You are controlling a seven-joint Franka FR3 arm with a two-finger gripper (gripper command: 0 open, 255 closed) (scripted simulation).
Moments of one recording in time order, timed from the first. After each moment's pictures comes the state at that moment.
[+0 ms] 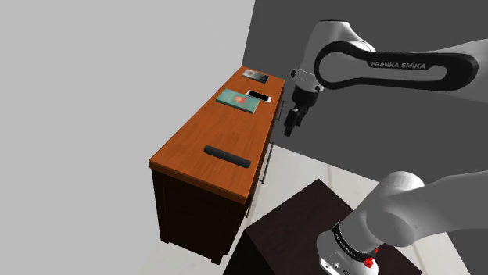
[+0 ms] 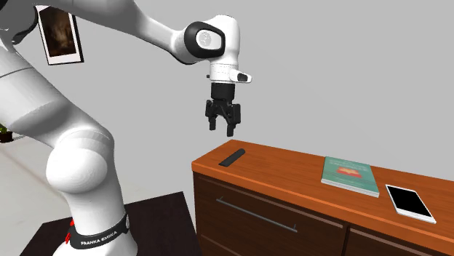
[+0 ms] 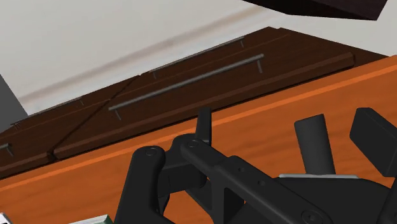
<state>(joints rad) 0.12 -0.56 -0.01 -2.45 -0.01 1.82 -0.20</state>
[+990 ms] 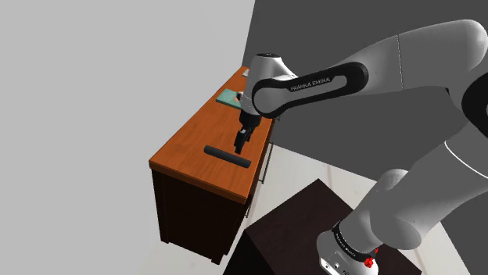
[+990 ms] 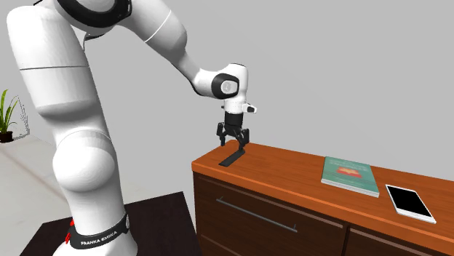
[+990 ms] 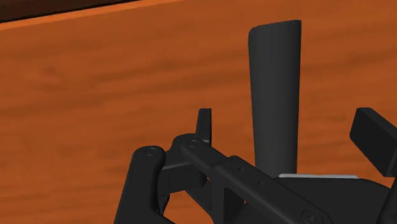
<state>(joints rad) 0.24 -0.09 0.07 -2.33 0.09 2.21 -0.27</state>
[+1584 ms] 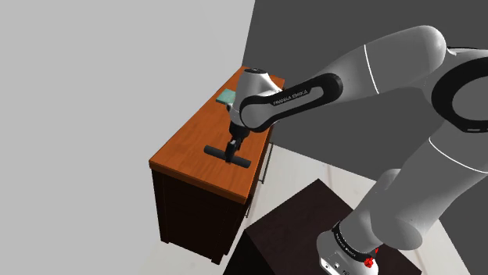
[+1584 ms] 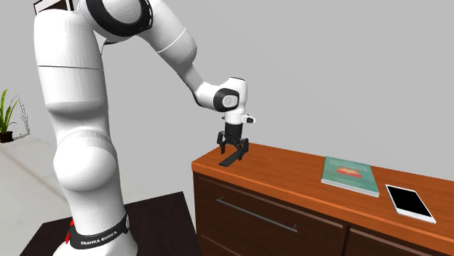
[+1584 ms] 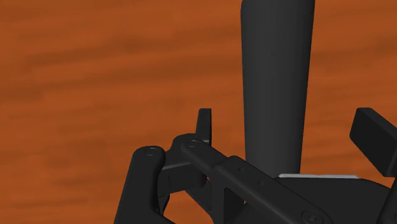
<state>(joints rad) 0.26 0.04 0.09 -2.32 0.10 2.33 -0.28</state>
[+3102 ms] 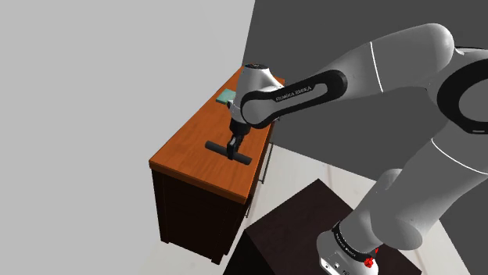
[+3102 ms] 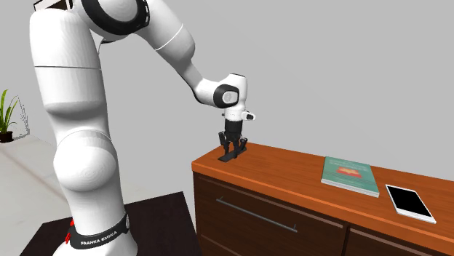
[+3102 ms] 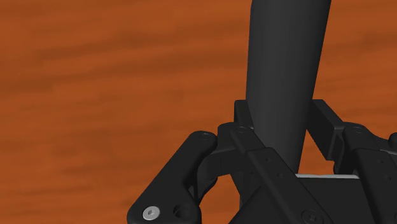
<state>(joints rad) 0.26 0.02 0.09 -2.31 0.10 2.30 -0.27</state>
